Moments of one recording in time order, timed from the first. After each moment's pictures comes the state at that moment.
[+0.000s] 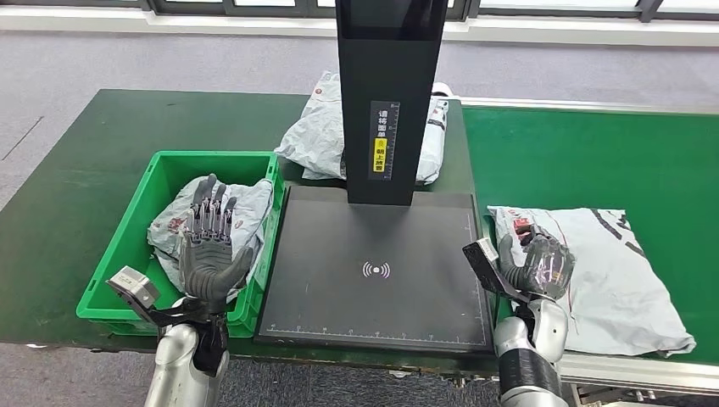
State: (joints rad) left arm -0.13 -0.29 0.06 -1.35 0.09 -0.33 -0.70; right arm -0.36 0.25 -0.50 -0.84 1.27 -0.68 -0.36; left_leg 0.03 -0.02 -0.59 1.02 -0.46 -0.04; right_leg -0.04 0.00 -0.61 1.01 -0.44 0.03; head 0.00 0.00
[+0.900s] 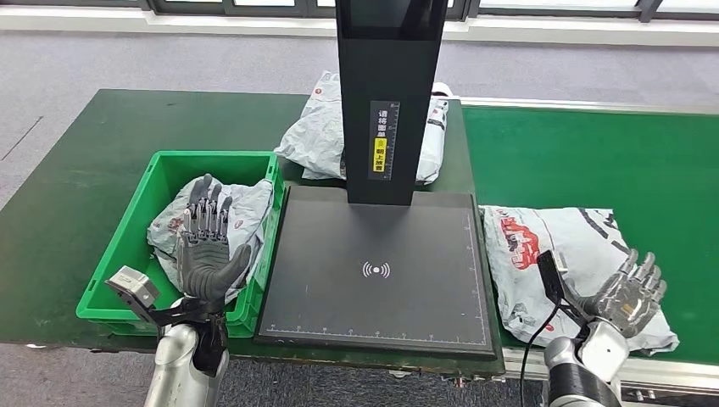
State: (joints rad) left arm -0.13 -0.29 0.06 -1.35 0.09 -0.29 -0.70; right arm -0.37 0.05 -0.65 -0.70 1.51 -0.70 0.04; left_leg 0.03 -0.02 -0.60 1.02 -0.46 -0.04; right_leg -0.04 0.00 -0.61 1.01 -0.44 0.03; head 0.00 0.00
